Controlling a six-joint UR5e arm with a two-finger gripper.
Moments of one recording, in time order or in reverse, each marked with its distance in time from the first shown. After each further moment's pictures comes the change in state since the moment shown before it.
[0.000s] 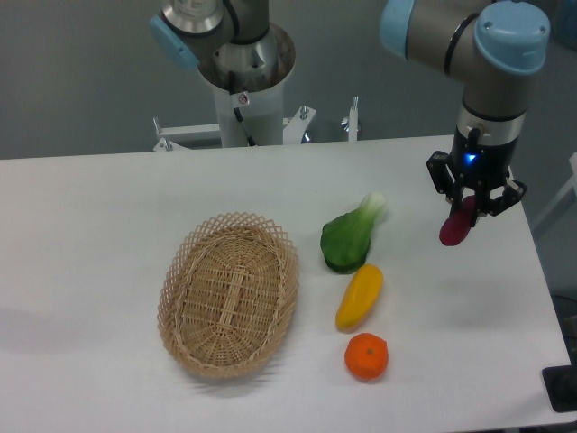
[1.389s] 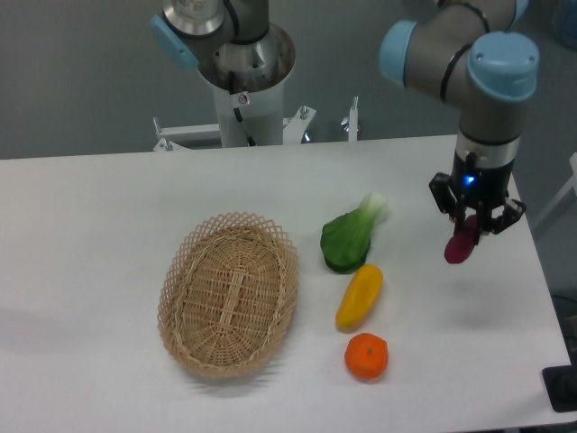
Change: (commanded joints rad) arm -0.008 -0.121 -0.114 0.337 0.006 -0.020
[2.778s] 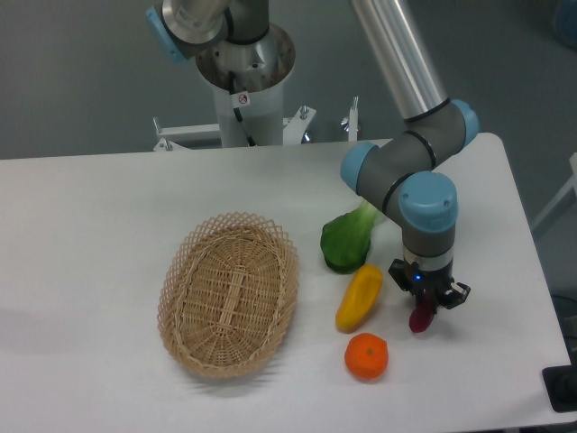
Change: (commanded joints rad) arm -0.126 -0.203 -0.037 0.172 0.146 -0.180
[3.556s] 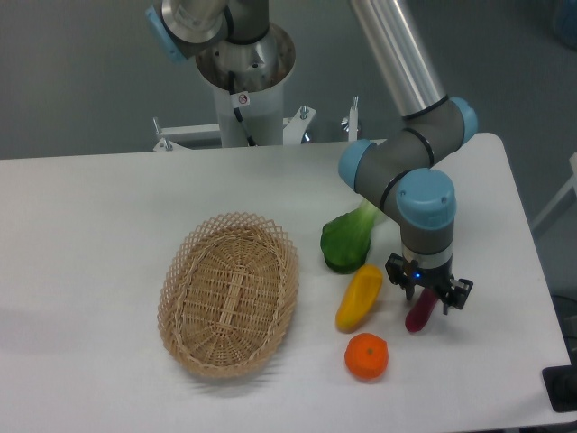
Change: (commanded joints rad) arm 0.002 0.048 0.035 -0.006 -0.006 -0.061
